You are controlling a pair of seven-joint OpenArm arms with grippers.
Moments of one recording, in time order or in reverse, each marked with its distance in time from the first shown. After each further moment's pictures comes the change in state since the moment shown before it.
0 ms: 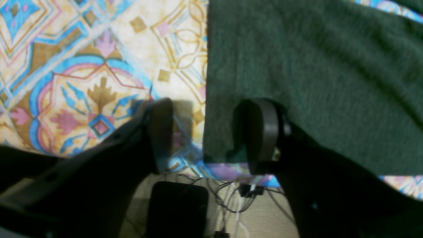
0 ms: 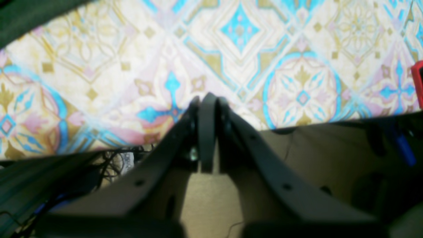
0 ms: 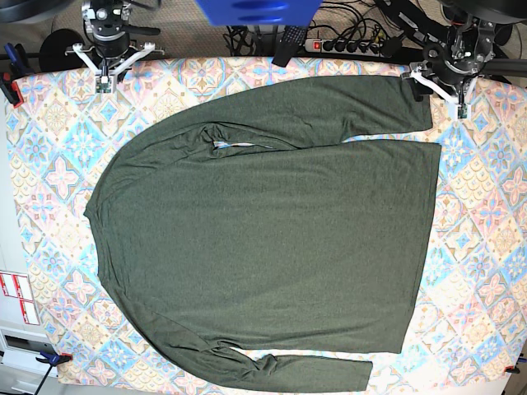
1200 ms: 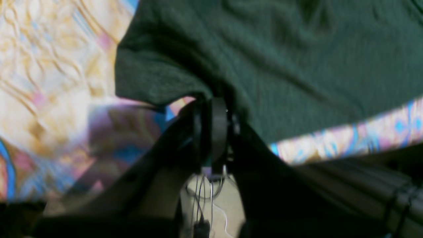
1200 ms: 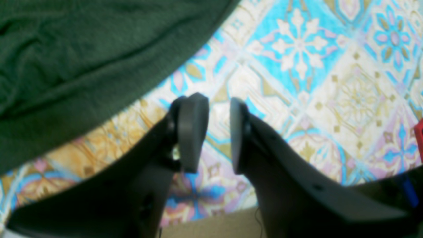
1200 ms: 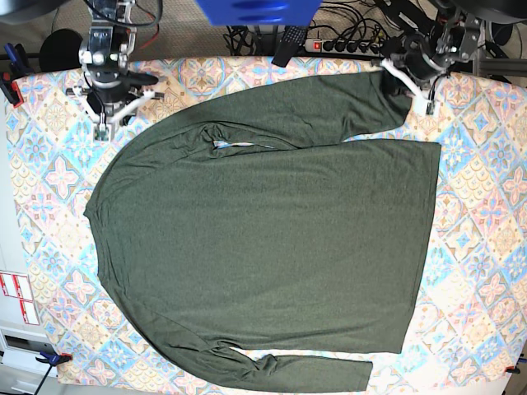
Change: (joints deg) left arm 0.0 1.9 1.2 3.3 -1.5 -12.5 3.7; right arm 15.2 -0.1 0.0 -0.1 0.4 0.3 -11.9
